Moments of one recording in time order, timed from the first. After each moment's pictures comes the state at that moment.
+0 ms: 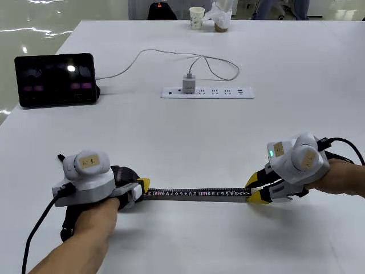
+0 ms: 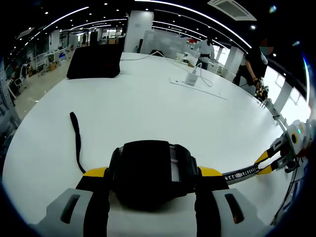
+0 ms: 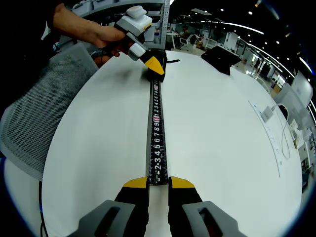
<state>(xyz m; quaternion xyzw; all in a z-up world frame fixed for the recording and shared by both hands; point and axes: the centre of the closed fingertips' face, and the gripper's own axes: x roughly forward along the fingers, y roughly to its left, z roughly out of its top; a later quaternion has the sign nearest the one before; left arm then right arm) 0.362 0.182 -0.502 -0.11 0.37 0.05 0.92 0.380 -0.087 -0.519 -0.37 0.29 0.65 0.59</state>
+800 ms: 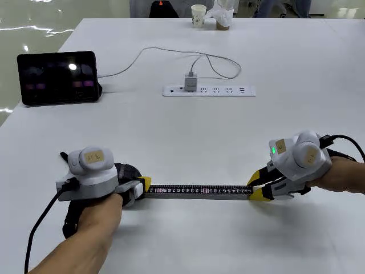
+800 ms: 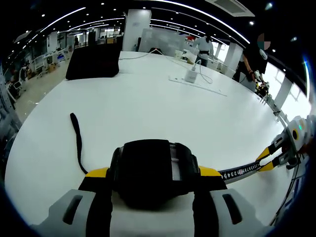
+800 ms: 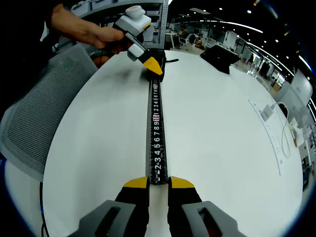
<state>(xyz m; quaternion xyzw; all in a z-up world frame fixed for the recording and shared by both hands) 0.359 0.183 -0.502 -0.10 0.38 0.05 0.92 0.378 -0.086 -0.518 -0.37 0.30 0.65 0.60</state>
